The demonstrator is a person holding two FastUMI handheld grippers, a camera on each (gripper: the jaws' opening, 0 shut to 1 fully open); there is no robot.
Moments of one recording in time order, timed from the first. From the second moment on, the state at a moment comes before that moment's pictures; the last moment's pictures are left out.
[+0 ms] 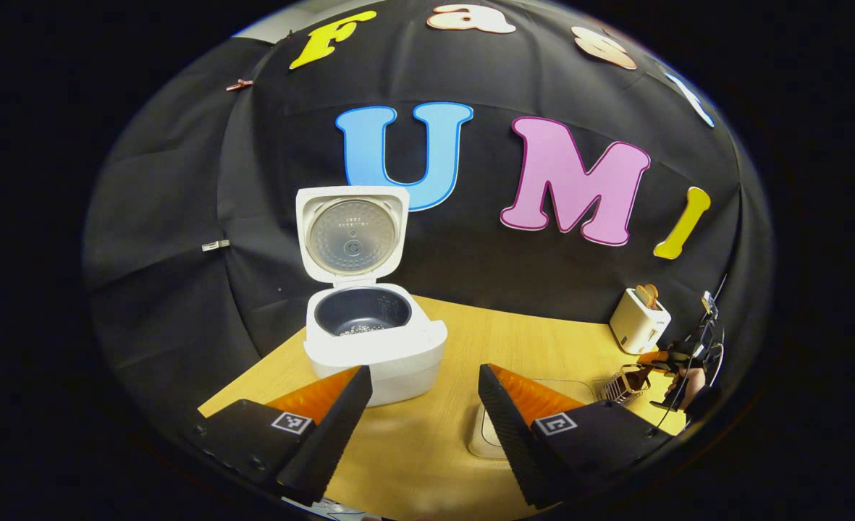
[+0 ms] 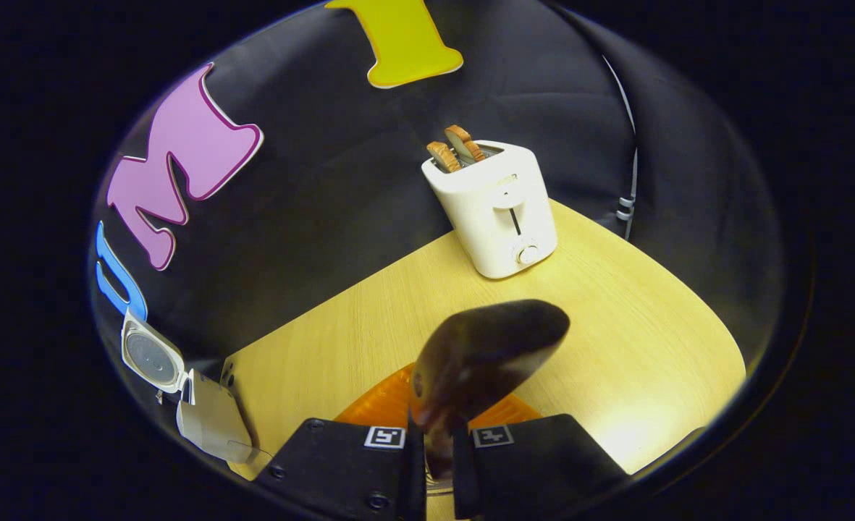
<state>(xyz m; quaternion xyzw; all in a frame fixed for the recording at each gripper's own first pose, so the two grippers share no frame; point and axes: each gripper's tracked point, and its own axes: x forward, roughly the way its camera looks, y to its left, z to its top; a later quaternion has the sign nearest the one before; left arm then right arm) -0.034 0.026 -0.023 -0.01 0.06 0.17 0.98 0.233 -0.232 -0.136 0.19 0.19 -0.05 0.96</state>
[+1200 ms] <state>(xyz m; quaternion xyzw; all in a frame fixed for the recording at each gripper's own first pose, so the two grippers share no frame) -0.039 0.102 -0.025 -0.01 0.05 0.06 1.00 0.128 0.002 -0.062 0.04 0.13 0.06 0.99</state>
